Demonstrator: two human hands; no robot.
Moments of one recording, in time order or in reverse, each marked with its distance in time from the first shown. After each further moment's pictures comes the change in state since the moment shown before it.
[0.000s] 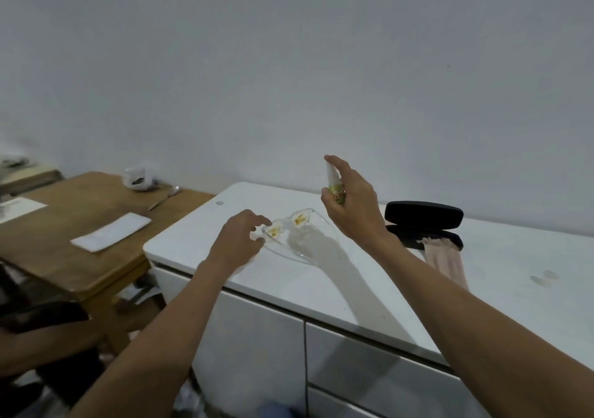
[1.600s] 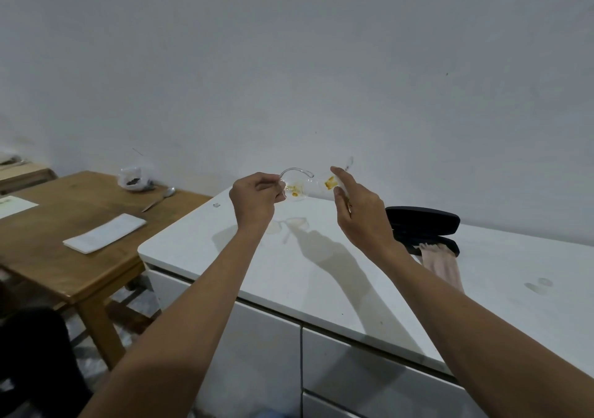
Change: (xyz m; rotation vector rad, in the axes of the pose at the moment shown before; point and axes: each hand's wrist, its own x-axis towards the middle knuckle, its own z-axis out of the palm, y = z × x) left_hand 0.055 0.083 -0.009 -0.932 0.463 -0.355; right_hand -0.005 0.021 -0.003 -0.158 0.017 -0.060
